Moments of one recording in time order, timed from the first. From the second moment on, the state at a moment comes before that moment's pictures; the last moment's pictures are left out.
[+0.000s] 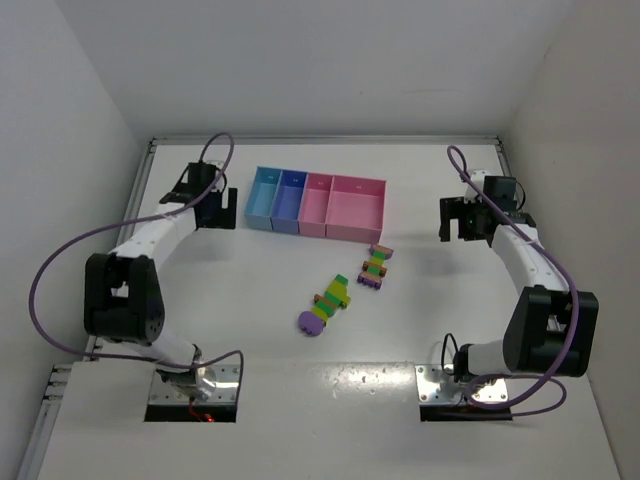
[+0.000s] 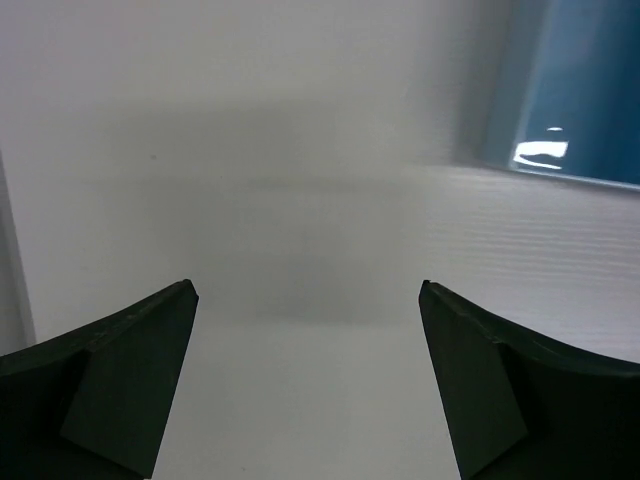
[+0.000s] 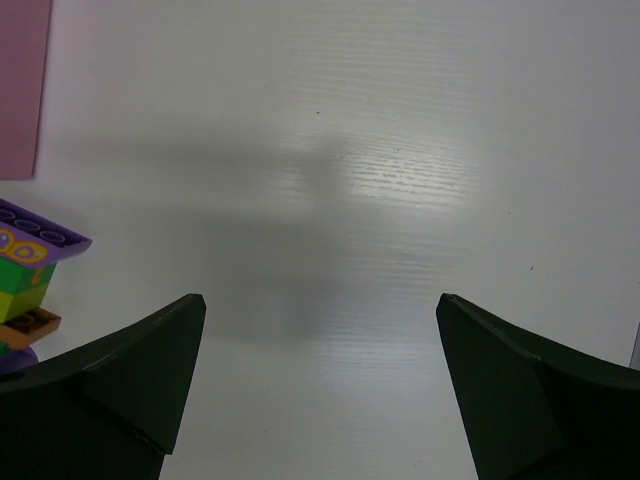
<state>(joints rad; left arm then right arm) -0.08 1.58 1.10 -0.44 -0.26 -0.04 -0.14 1.39 0.90 -0.38 -0.12 -0.17</state>
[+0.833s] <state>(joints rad) -0.94 1.38 0.83 -0.35 -0.09 -0.05 -0.14 1.39 0.91 -0.43 -0.17 -0.25</state>
